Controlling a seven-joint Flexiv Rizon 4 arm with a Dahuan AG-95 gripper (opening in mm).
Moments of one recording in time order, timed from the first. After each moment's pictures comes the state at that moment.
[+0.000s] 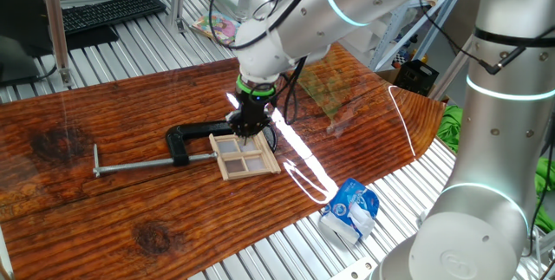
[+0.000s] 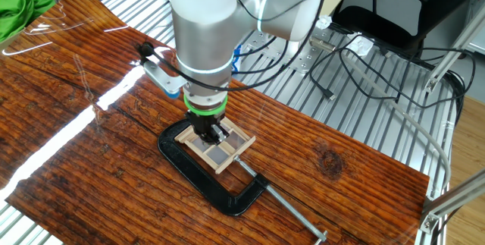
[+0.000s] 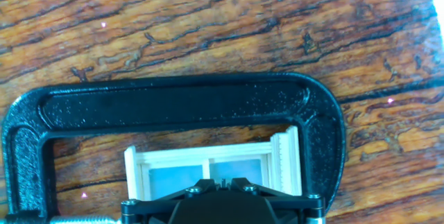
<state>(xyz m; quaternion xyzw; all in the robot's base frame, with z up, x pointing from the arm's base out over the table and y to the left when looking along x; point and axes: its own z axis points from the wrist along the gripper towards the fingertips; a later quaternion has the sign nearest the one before) 0.517 -0.008 0.021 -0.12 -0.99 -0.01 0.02</state>
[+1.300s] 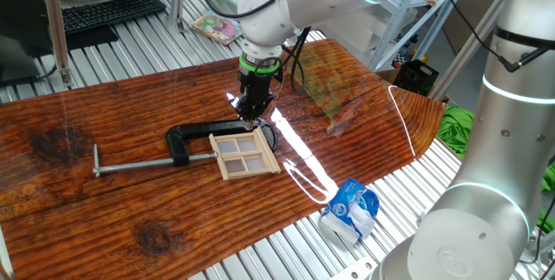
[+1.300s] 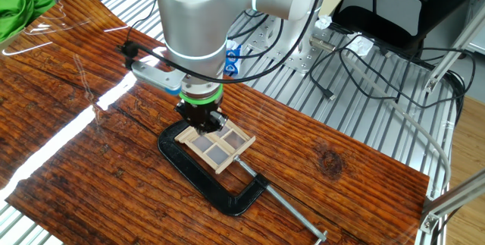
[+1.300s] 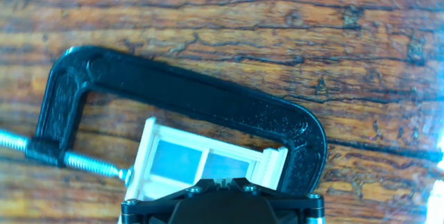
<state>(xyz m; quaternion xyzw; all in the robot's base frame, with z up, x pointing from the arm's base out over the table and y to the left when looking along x) 0.523 -0.016 0.073 0.07 -1.00 0.00 0.05</state>
